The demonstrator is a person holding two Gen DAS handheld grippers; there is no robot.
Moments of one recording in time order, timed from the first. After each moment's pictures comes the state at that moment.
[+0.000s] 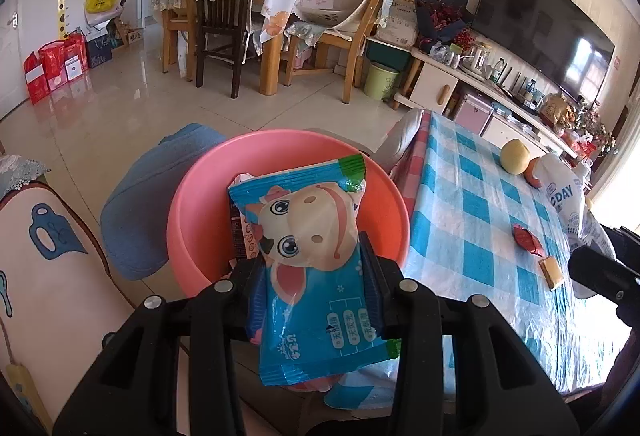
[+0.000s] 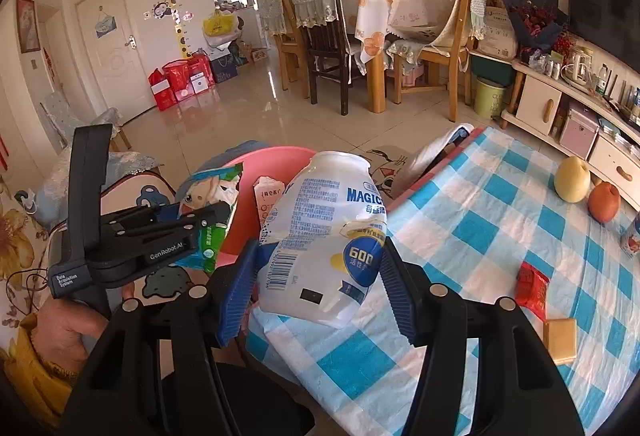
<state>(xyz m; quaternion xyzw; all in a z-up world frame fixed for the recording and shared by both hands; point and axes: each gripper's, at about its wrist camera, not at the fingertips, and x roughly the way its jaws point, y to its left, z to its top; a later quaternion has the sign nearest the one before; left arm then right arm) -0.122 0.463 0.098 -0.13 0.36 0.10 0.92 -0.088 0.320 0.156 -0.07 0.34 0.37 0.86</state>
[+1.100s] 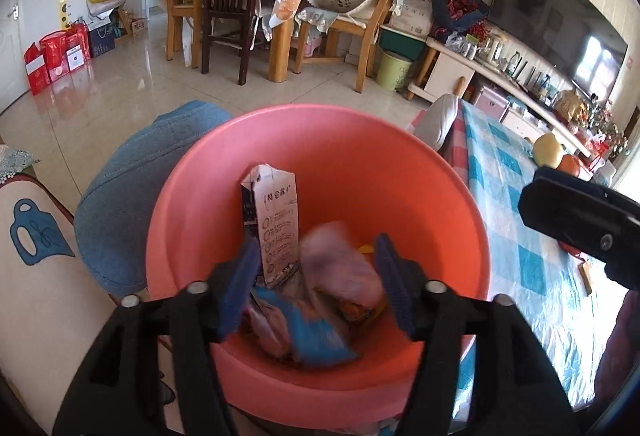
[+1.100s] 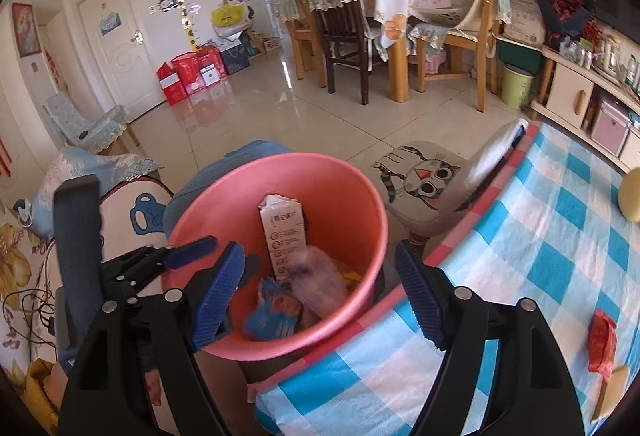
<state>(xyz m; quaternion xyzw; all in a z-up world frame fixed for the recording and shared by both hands) -0.087 0.498 0.048 -0.14 0.36 0.11 0.92 -0.022 0.400 0.109 -0.06 0.37 0.39 0.84</state>
